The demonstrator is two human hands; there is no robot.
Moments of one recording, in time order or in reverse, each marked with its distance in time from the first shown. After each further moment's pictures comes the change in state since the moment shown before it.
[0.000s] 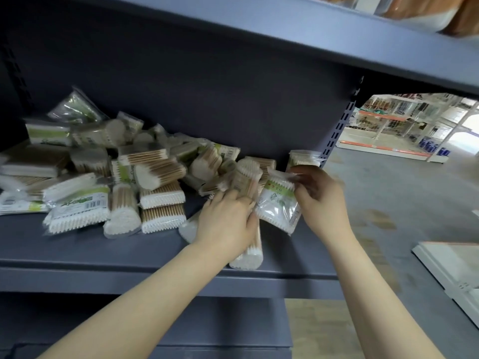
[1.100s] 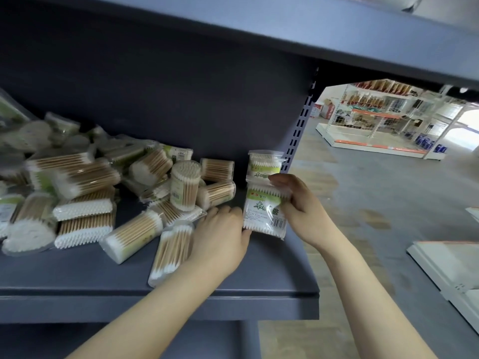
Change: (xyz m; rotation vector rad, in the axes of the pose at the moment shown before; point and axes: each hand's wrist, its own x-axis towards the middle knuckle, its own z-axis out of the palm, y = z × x) left_hand 0.035 0.083 0.061 0.050 -0.028 -0.036; right_hand 0.029 0.076 -0.070 -0.045 -0.294 -0.088
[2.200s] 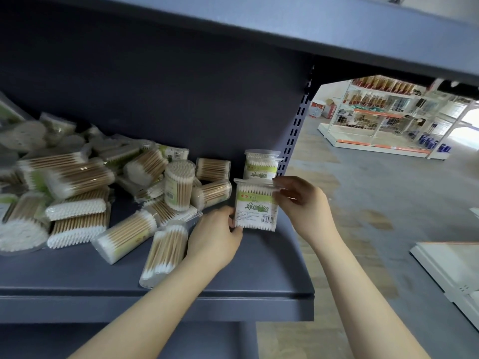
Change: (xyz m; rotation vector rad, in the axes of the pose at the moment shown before) left_hand 0.009 -0.002 0.015 -0.402 -0.022 -0.226; right_hand 0.004 0.012 -0.004 -0.006 0.213 0.136
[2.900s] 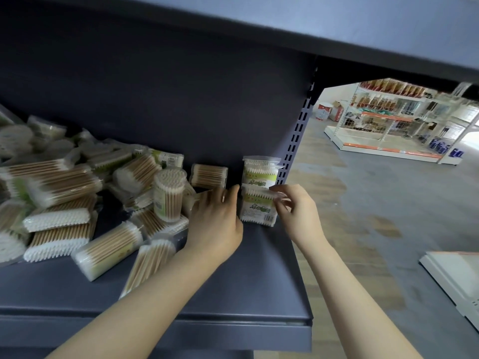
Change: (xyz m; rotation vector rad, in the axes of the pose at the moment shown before) left_hand 0.034 0.012 0.007 0.469 0.152 0.200; right_hand 0.034 0.051 0.019 -0.137 -0.030 -0.102
